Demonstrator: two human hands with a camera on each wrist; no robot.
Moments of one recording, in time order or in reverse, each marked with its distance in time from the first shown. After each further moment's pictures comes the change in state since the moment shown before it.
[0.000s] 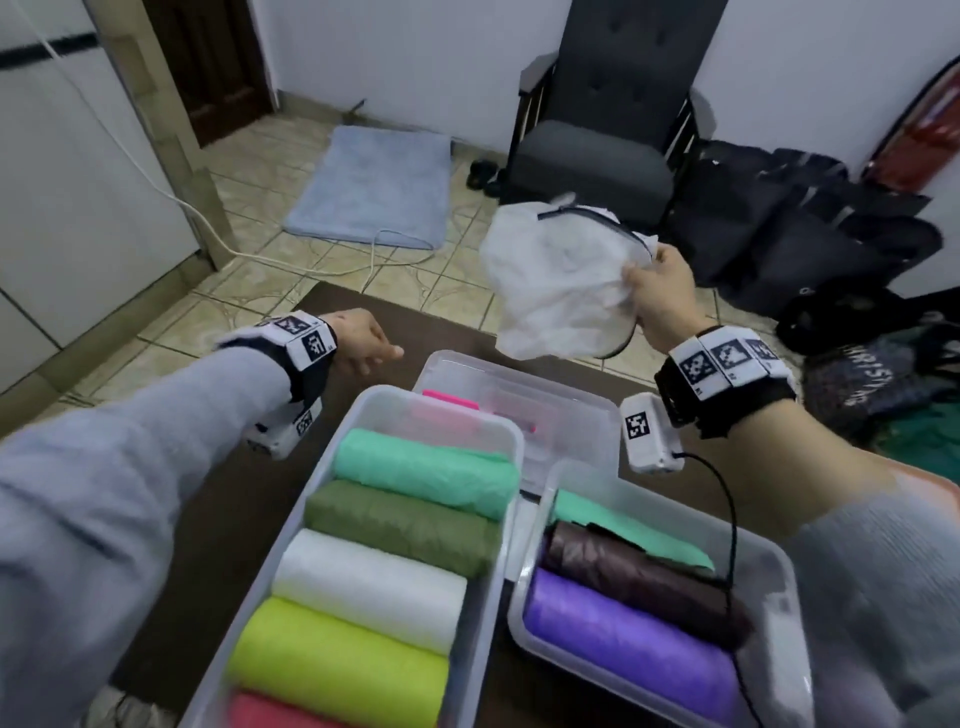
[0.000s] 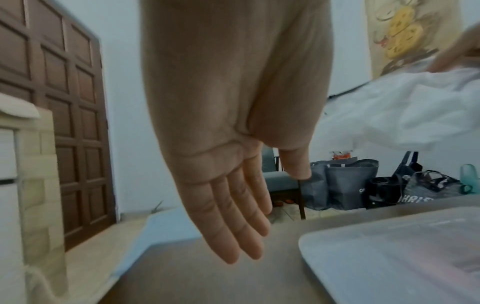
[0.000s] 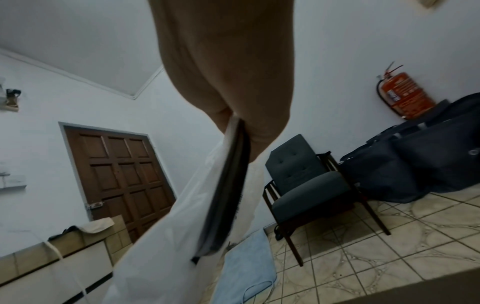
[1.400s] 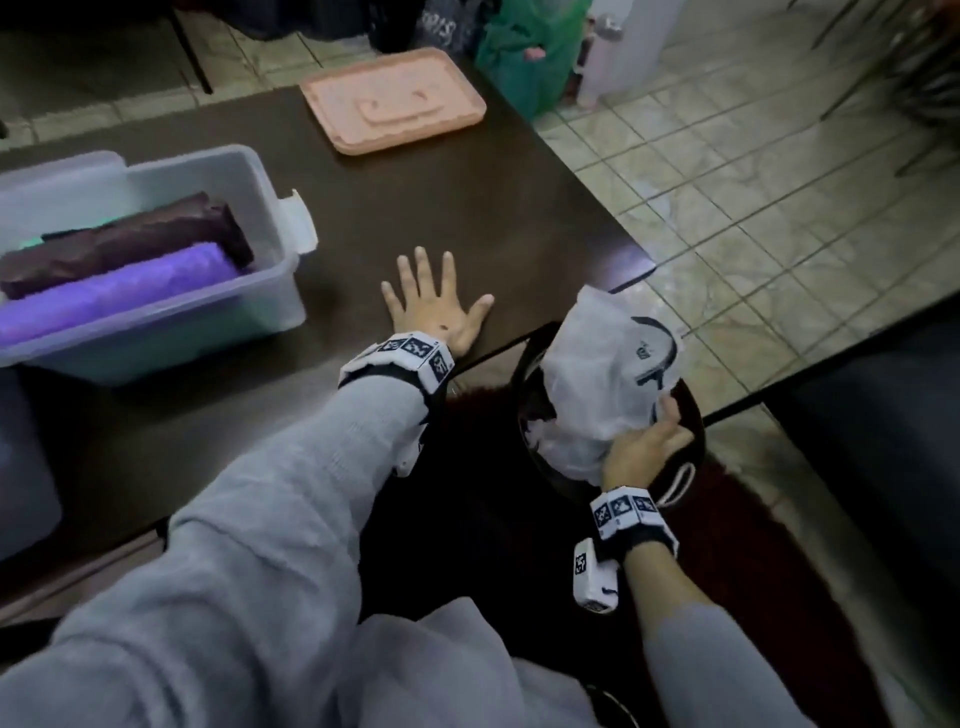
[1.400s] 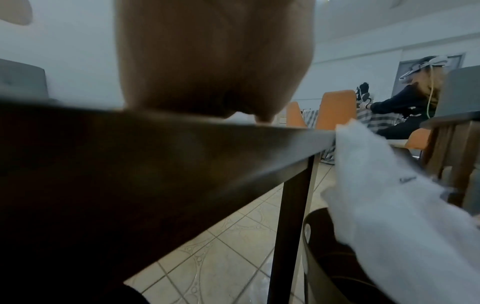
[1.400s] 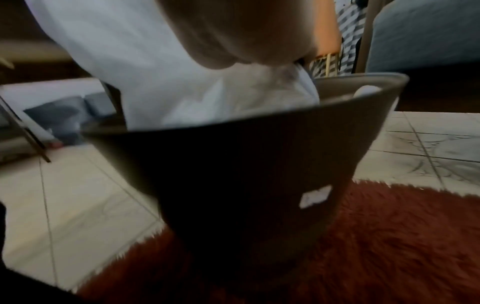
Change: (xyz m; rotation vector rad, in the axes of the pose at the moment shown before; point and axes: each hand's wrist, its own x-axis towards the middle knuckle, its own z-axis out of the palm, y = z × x) left_hand -0.245 0.226 0.484 0.542 -0.068 0.710; right_hand -0.567 0.309 -0.297 -0.379 1.296 0.514
